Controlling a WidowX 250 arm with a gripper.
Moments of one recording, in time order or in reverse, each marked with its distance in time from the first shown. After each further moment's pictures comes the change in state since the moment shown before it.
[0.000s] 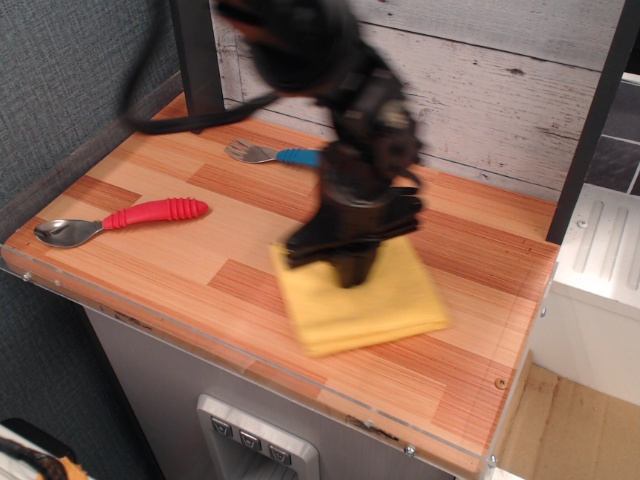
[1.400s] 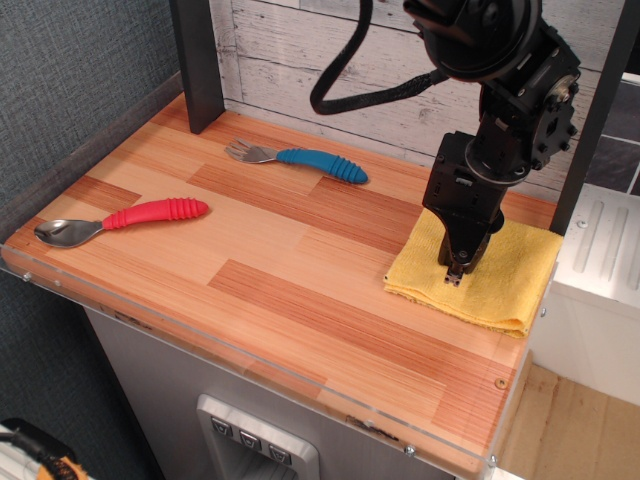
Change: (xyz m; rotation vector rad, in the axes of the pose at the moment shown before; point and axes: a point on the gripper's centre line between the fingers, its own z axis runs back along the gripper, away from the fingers) arm -0.015 -0.068 -0.005 0.049 0.015 0.765
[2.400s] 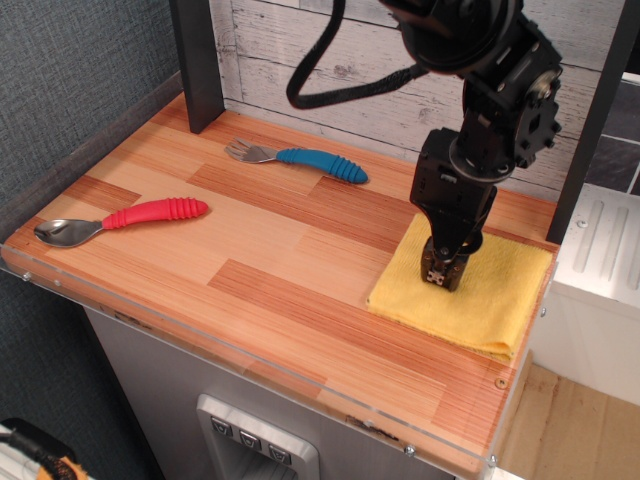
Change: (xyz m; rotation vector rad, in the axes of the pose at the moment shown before) arm 0.015 -0.005 0.016 -0.038 -0.010 -0.057
